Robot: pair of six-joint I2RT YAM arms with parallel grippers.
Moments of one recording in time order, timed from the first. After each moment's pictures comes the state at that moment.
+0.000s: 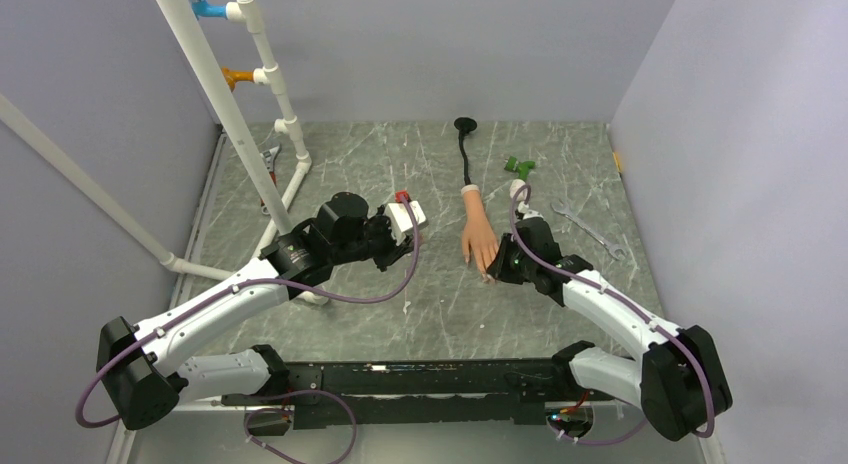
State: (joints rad) left arm -0.84 1.12 0.98 -0.28 0.21 0.23; right arm 0.43 1.09 0.55 -0.30 -0.01 0.57
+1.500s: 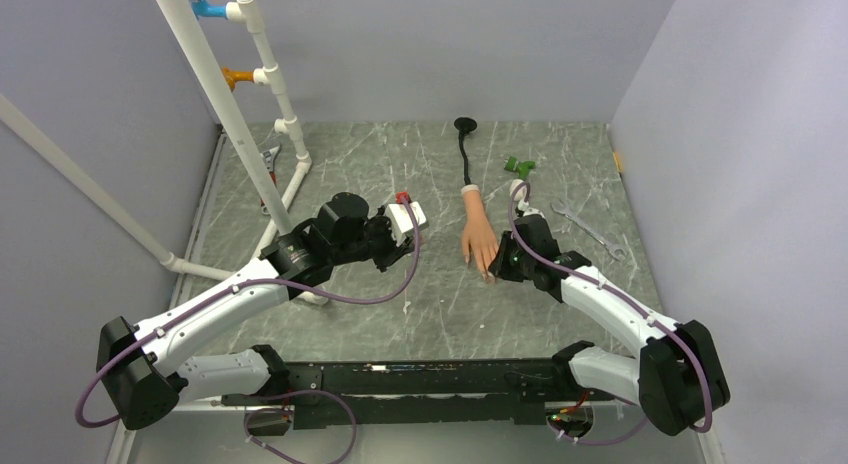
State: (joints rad) left arm -0.84 1.12 0.98 -0.28 0.21 0.24; right arm 0.43 1.12 0.58 -0.32 0.02 0.57
